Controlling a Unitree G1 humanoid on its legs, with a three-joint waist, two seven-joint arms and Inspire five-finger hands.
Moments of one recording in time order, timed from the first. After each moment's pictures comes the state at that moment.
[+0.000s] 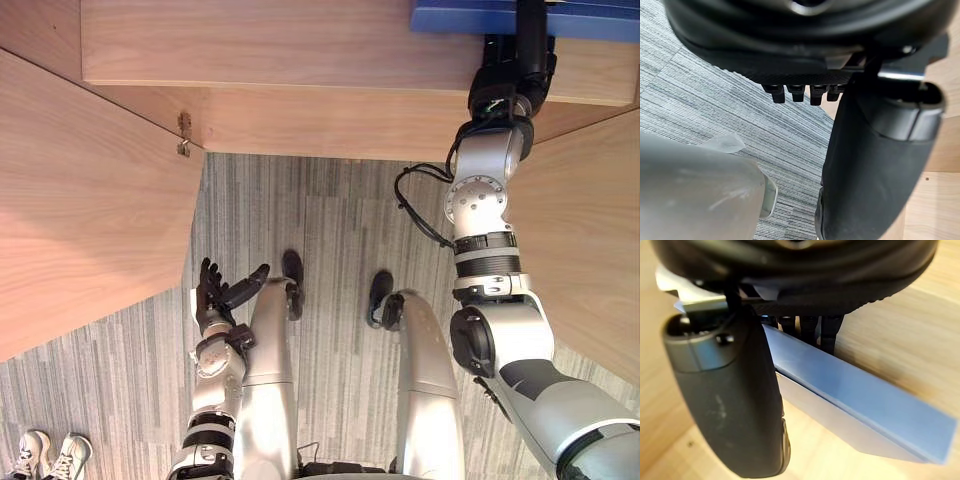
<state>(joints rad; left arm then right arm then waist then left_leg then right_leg) -0.18 0.02 0.19 0.55 -0.30 -0.18 0.23 -1.09 -0.19 -0.13 0.55 0.98 -0.29 -0.45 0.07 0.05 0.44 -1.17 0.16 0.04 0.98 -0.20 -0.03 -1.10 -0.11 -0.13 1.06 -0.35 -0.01</state>
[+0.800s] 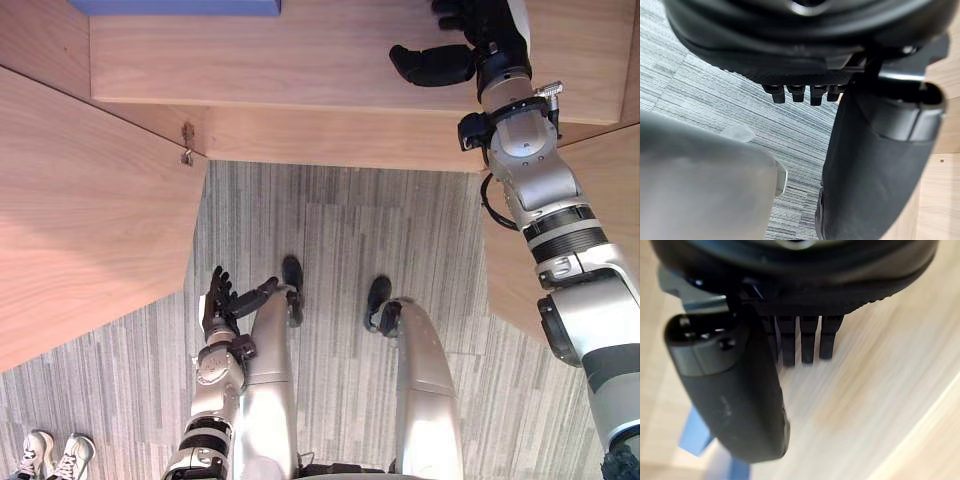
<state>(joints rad) -0.16 0.07 0.12 0.64 -0.31 -0.20 0.15 -1.15 -0.62 0.38 0.70 0.14 -0.09 -0.13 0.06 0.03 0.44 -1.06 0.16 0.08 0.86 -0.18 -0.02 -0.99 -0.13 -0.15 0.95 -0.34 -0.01</state>
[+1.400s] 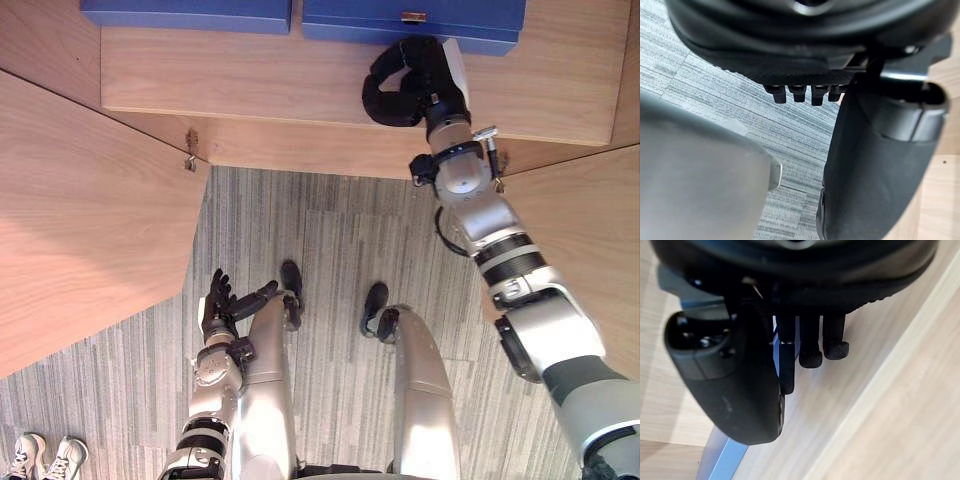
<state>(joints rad) -0.18 0.08 0.11 0.64 -0.31 -0.21 0.19 -1.11 -0.36 0.31 0.69 -0.01 -0.08 -0.29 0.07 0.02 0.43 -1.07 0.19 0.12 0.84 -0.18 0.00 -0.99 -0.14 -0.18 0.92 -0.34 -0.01</state>
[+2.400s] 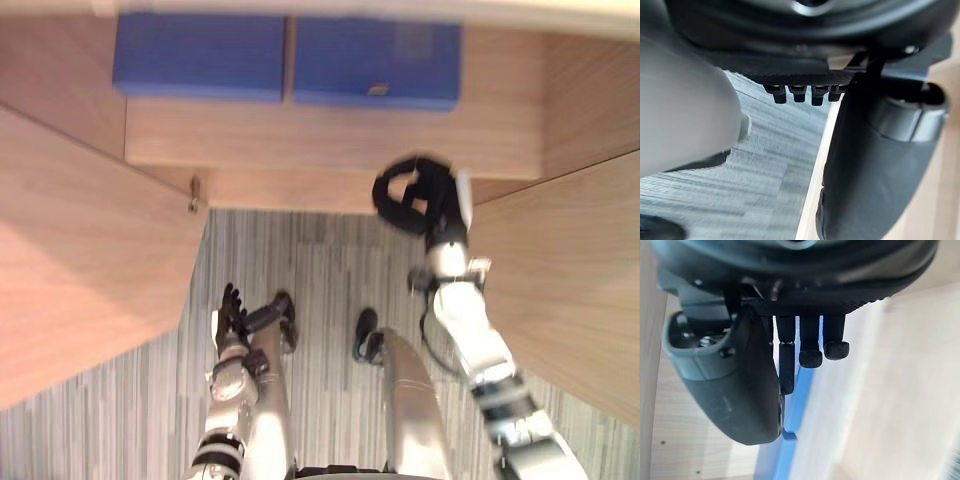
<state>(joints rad) -0.03 0.04 0.05 0.67 -0.21 -0.19 0.20 -0.06 -0.22 0.22 0.06 0.00 -0.16 -0.25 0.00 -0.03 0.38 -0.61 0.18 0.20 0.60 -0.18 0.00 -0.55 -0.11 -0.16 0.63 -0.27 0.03</state>
